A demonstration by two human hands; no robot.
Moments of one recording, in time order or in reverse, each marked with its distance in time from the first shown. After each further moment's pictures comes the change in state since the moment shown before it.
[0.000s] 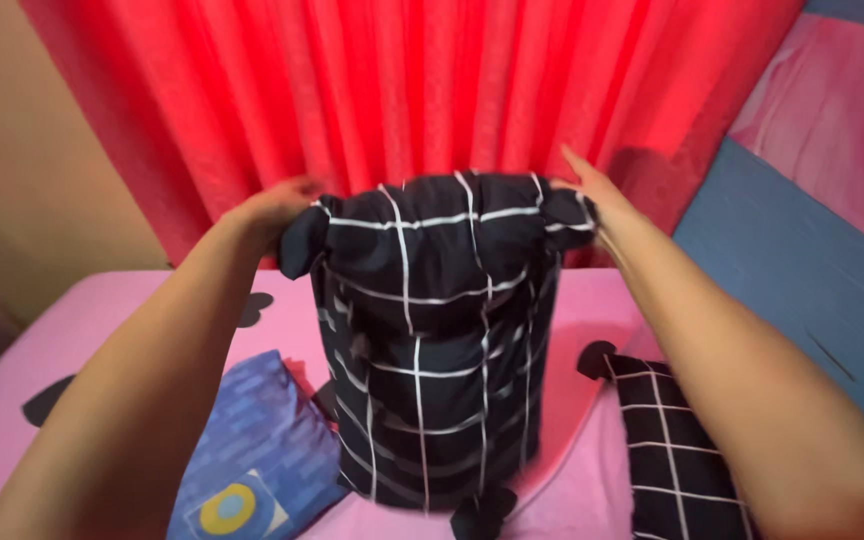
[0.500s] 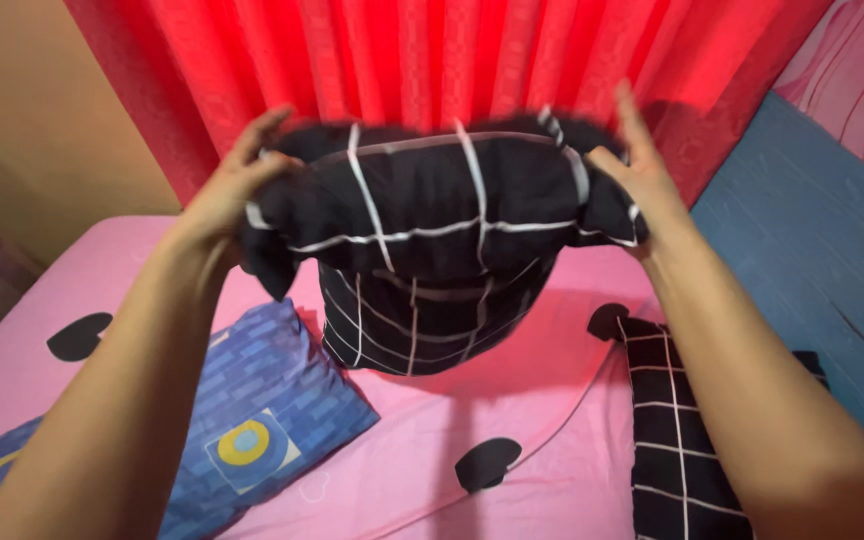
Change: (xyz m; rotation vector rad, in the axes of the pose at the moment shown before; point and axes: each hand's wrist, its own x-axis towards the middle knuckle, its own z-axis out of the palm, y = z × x) left_hand -0.118 -0.001 0.009 -0.276 0.032 0.218; right_hand -0.050 -0.031 0.030 -0.032 0.004 0.309
